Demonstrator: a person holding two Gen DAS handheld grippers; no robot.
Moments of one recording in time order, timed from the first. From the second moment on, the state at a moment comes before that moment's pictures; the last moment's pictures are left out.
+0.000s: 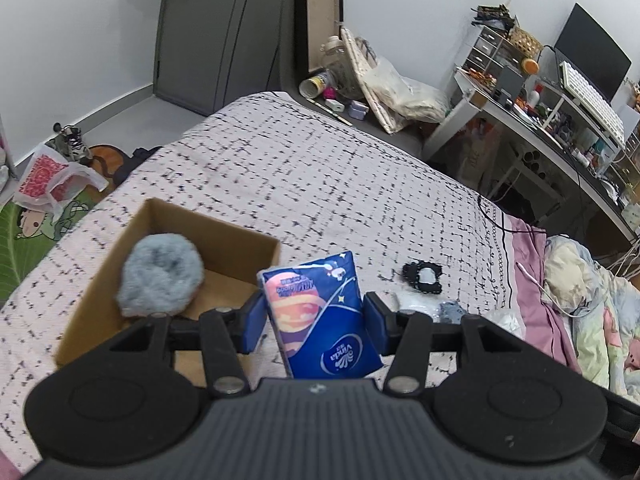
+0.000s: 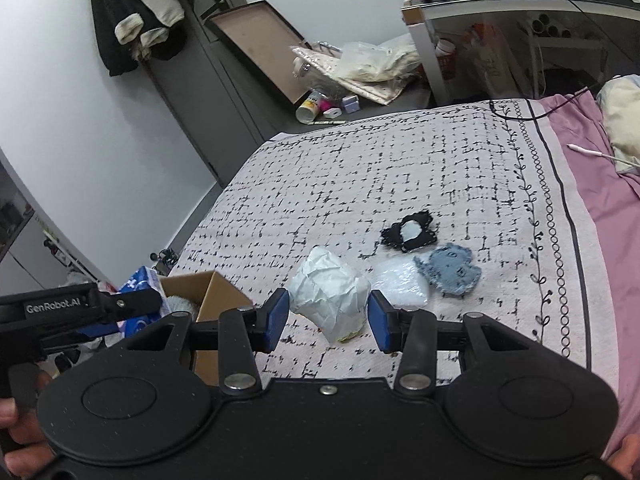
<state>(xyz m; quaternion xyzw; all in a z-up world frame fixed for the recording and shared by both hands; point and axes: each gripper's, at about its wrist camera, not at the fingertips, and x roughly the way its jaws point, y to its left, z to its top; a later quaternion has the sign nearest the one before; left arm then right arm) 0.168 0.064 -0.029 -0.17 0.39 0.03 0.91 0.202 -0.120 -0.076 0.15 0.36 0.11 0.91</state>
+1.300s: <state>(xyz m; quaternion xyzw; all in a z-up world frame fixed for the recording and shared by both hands) 0.149 0.196 -0.057 -0.19 0.40 0.11 0.89 0.197 -0.020 -0.076 0.17 0.36 0.18 0.90</state>
